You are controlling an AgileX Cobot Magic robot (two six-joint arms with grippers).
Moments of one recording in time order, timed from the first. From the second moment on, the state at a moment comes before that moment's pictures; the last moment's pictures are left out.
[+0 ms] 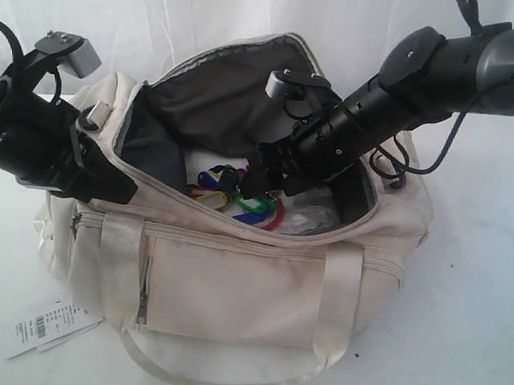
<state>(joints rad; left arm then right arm) -0.29 1.34 -1.00 -0.73 0.91 0.89 0.51 1.90 -1.35 0.76 0.78 -0.62</state>
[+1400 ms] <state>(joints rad) -0.29 1.34 -1.00 -0.73 0.91 0.89 0.45 1.84 -1.38 0.88 0.87 -0.63</state>
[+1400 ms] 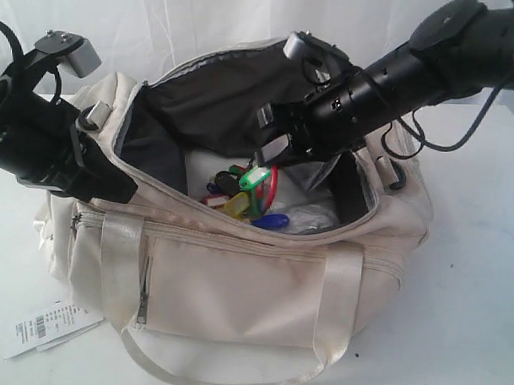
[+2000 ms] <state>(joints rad) -0.29 1.34 -1.00 -0.73 0.91 0.89 0.45 1.69 -1.38 0.82 0.92 -0.64</state>
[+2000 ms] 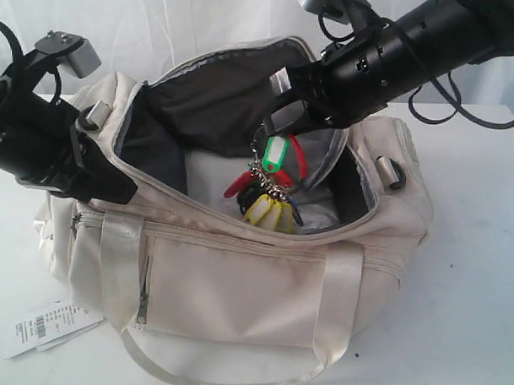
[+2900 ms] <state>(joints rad) -0.29 1.34 -1.00 -0.73 0.92 0.89 0.45 1.37 -1.38 0.55 0.98 -0.50</state>
